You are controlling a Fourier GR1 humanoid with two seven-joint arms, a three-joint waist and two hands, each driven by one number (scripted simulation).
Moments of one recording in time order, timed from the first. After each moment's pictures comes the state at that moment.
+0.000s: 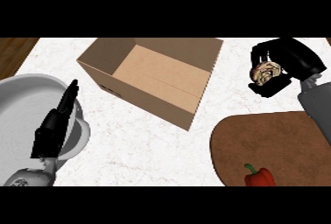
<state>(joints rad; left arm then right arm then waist) -0.08 0.35 -0.16 -1.58 -0.02 0.22 0.07 -0.73 -0.61 0.29 -1.08 0.55 0.12 -0.13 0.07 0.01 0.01</state>
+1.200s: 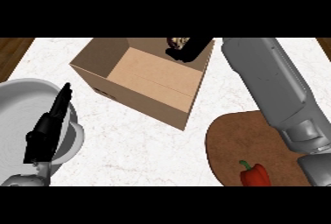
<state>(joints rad) -0.04 0.34 -0.11 -1.60 -0.03 0.19 0.06 -1.23 -0.22 0.16 -0.79 0.37 0.23 -0.19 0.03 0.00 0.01</state>
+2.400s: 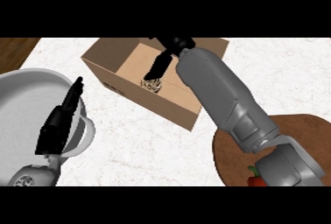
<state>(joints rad) -0.11 0.30 -0.13 -1.58 -0.08 0.16 0.08 -1.37 0.00 0.20 -0.32 0.35 0.01 -0.16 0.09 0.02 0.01</state>
